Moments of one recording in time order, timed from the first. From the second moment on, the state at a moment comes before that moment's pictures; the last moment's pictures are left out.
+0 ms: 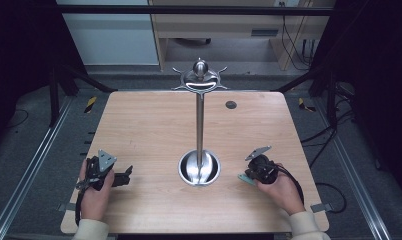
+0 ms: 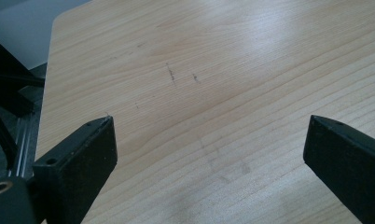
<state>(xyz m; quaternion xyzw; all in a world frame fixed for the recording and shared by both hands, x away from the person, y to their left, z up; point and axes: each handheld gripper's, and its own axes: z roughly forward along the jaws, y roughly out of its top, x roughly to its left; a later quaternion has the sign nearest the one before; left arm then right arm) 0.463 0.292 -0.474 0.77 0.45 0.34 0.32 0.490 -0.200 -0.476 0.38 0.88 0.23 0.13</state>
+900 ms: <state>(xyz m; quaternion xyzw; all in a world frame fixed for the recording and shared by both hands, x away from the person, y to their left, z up) 0.461 0.294 -0.474 0.76 0.45 0.34 0.32 0.498 -0.191 -0.448 0.30 0.94 0.13 0.08</state>
